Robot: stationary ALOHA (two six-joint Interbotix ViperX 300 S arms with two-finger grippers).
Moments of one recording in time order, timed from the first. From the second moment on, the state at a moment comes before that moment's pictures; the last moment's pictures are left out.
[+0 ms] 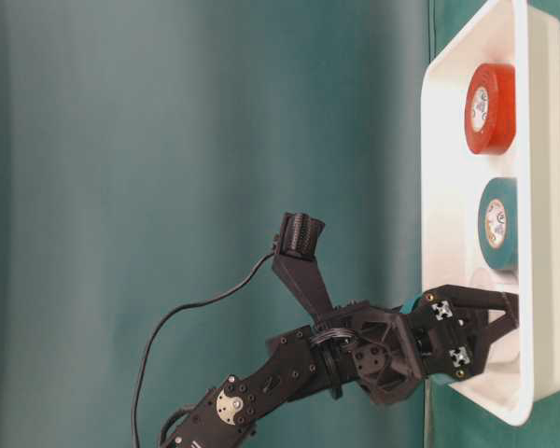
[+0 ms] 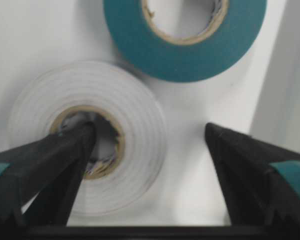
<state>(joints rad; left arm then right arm) 0.34 0.24 0.43 0.00 0.48 0.09 0.01 -0.94 1.29 -0.33 0.16 0.49</state>
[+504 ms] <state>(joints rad) 0.34 0.10 0.43 0.00 0.49 0.09 0.01 -0.94 1.29 -0.33 0.16 0.49</state>
